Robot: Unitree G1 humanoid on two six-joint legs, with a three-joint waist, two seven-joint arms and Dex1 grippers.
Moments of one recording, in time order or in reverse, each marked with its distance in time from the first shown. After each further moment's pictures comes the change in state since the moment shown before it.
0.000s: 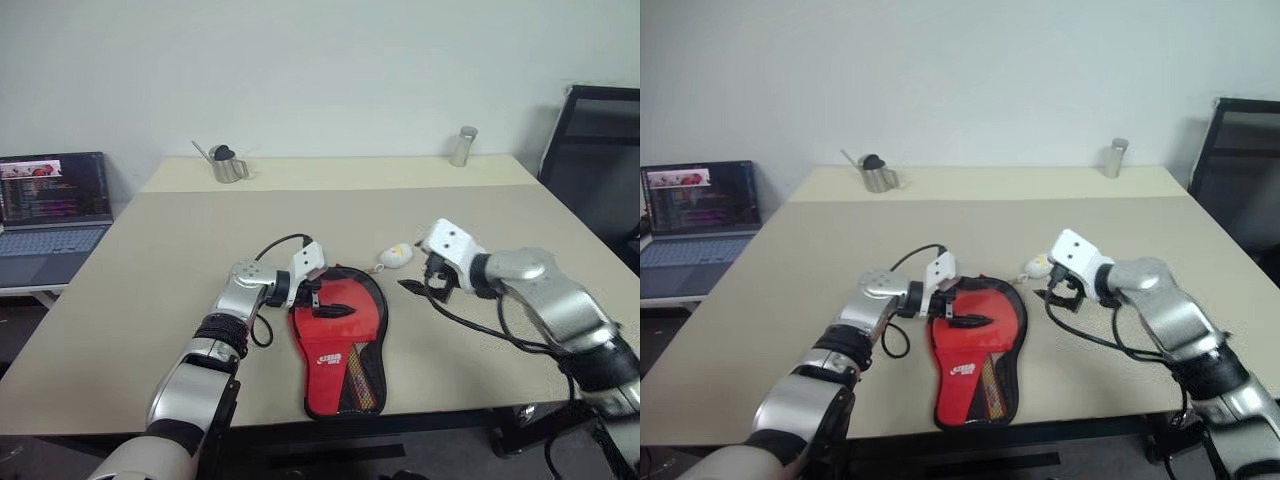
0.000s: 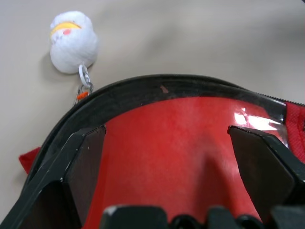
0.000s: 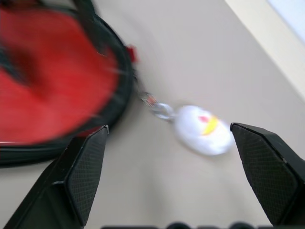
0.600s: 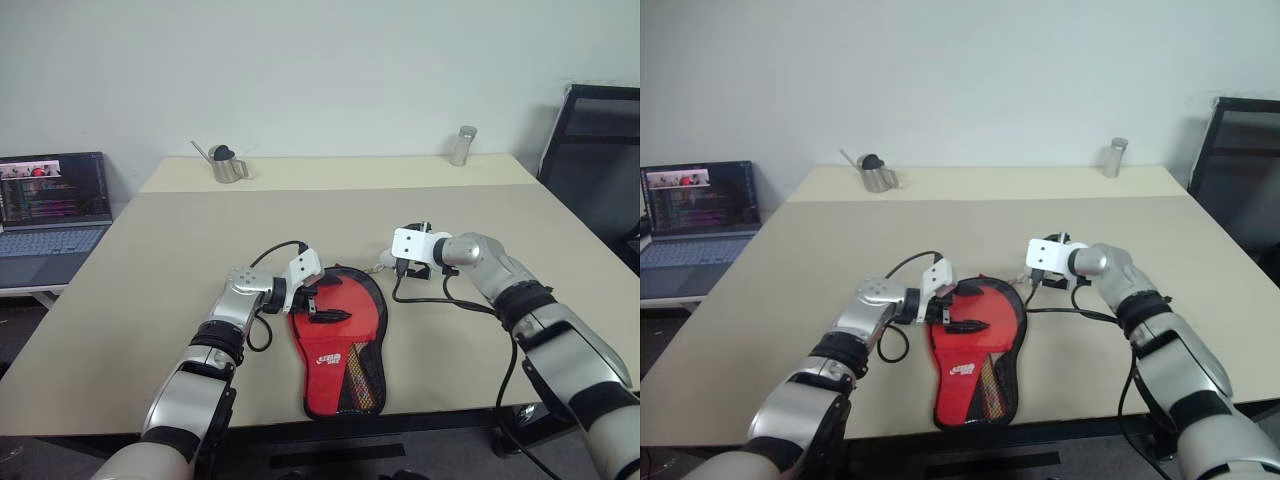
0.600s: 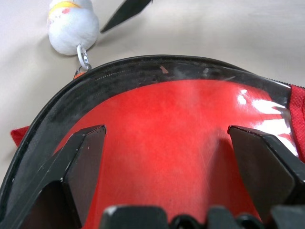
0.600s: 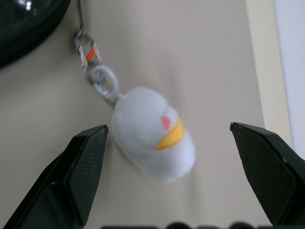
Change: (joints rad) left arm 0.046 0.014 -0.007 -0.028 -0.006 0.005 0.016; right arm -0.374 0.253 0.180 1.004 -0.462 -0.705 -0.169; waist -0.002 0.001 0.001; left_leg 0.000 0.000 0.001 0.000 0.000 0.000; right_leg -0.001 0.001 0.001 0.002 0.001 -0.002
